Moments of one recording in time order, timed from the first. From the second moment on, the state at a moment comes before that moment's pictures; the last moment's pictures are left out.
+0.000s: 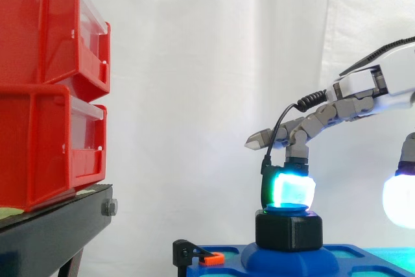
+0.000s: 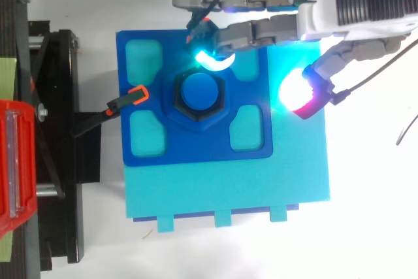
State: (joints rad) arm -0.06 -2.13 -1.16 -3.26 -1.77 -1.60
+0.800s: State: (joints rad) arm -0.06 -2.11 -1.16 -3.32 -1.74 -1.61
